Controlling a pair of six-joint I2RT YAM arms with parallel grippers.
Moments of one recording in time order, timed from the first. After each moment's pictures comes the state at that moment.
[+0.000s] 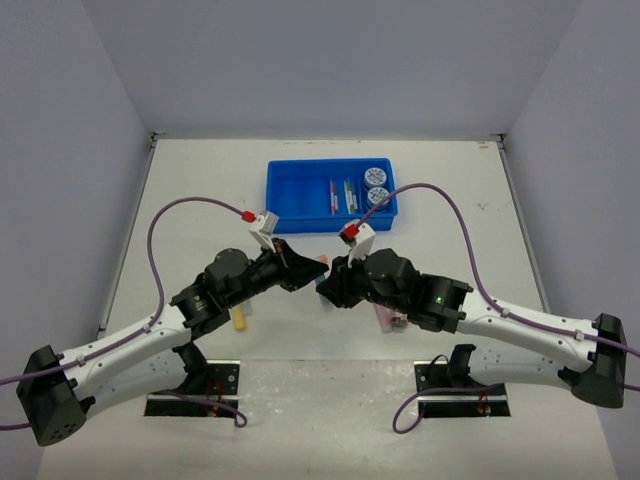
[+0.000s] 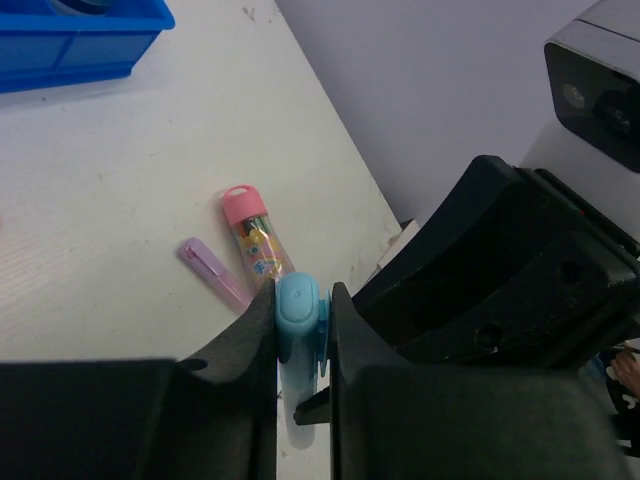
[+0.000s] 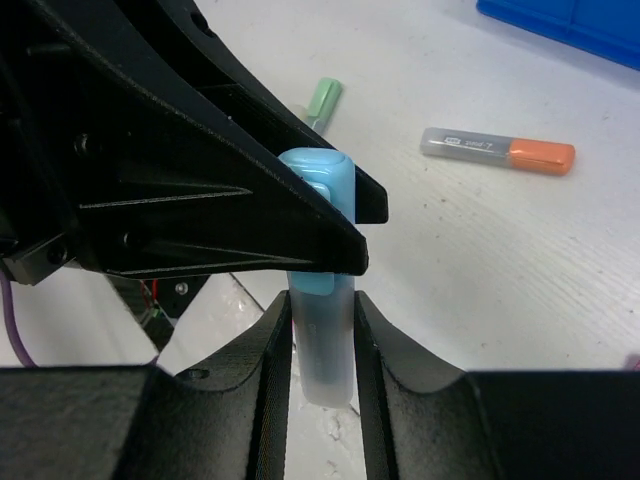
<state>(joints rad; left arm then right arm) -0.87 0.87 0.53 0.20 0.08 -0.83 1.13 1.04 0.85 -0.26 0.14 0.56</state>
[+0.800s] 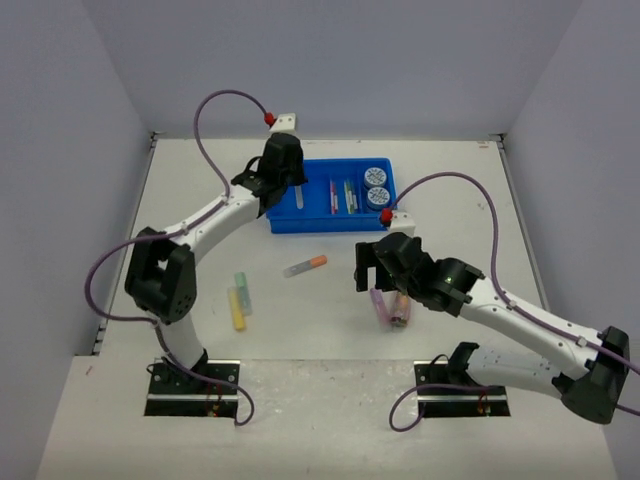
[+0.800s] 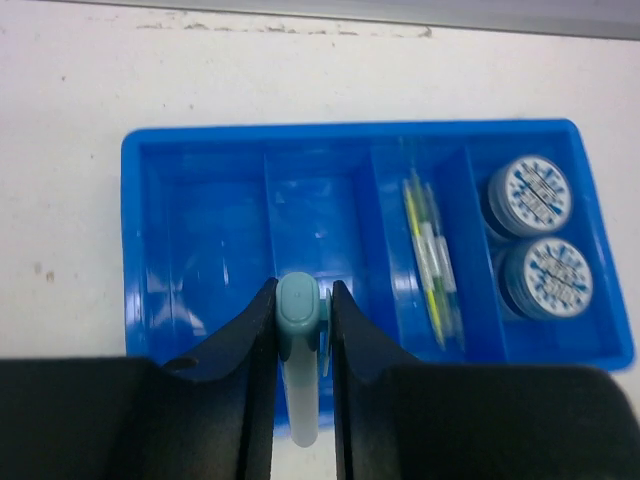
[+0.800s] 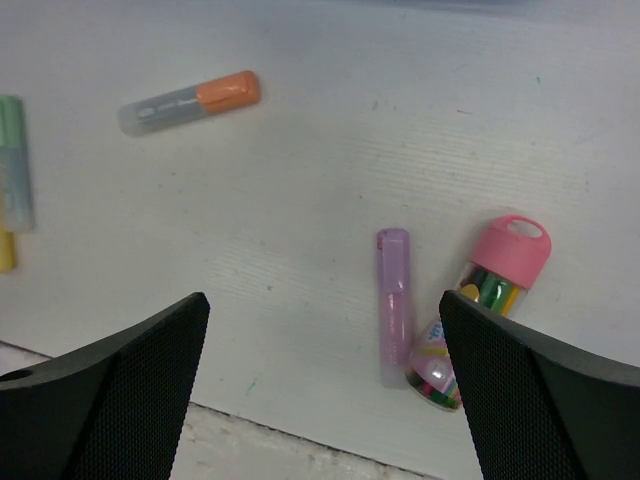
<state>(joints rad) -0.52 1.78 1.44 -0.17 -0.31 -0.40 0.92 1.05 0.91 -0.69 0.37 0.66</state>
